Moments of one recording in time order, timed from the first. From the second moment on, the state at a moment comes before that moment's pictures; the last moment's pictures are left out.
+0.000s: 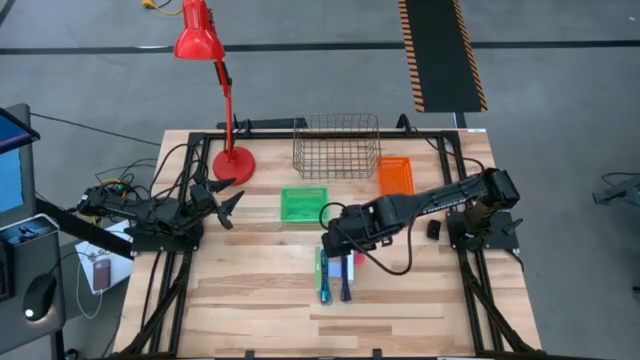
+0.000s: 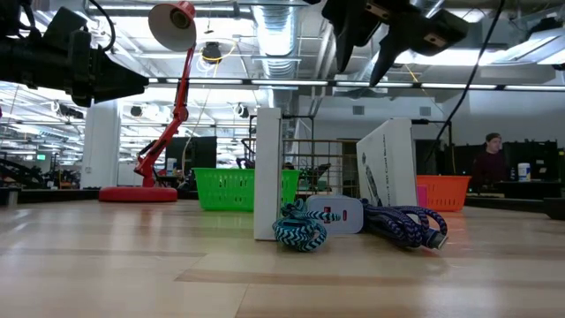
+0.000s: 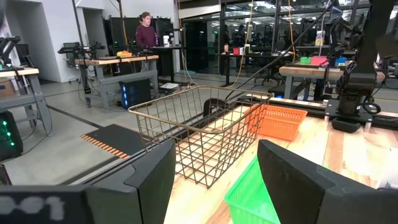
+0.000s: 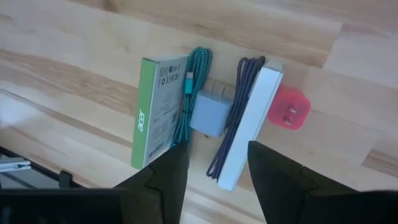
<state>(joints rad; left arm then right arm) -0.25 0.03 0.01 0.08 -0.84 0.05 0.23 1.79 1.56 -1.02 -0.02 1.51</state>
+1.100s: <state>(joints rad) -0.25 0.03 0.01 0.08 -0.84 0.05 0.23 1.79 1.51 -0.99 -0.02 1.52</state>
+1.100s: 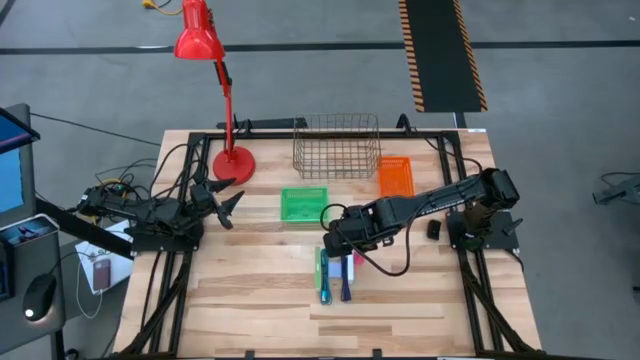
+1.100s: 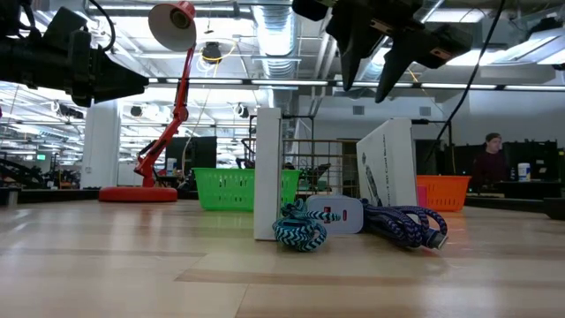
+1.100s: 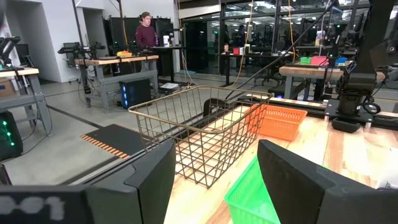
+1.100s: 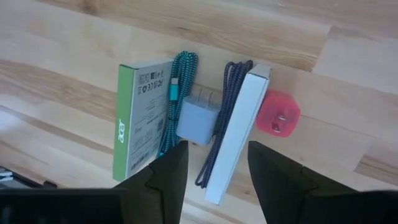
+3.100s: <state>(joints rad) -0.25 0.03 0.01 0.08 -0.85 0.05 0.22 1.87 1.51 -1.01 -0.02 1.60</state>
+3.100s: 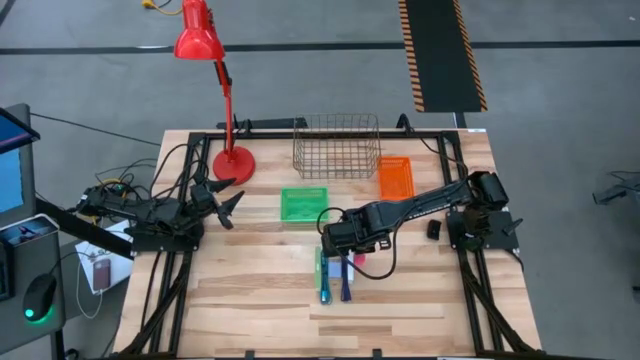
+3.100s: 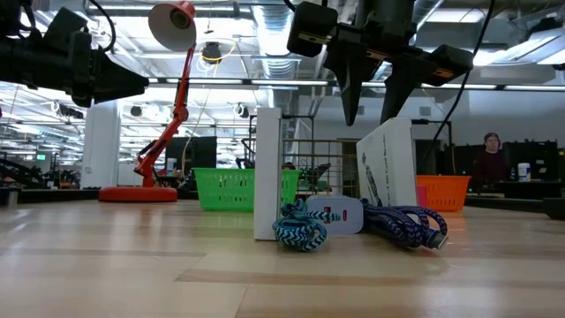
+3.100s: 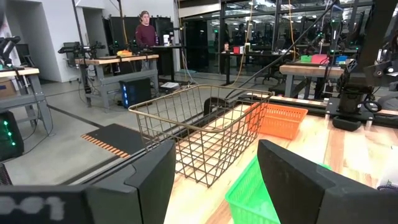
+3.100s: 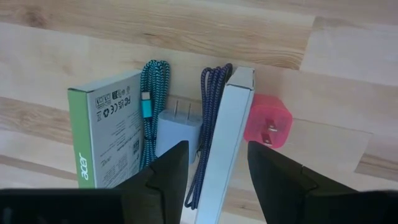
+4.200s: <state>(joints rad) -0.25 0.03 0.01 0.08 -0.85 0.05 0.22 1.87 1.51 -1.01 -0.03 1.66</state>
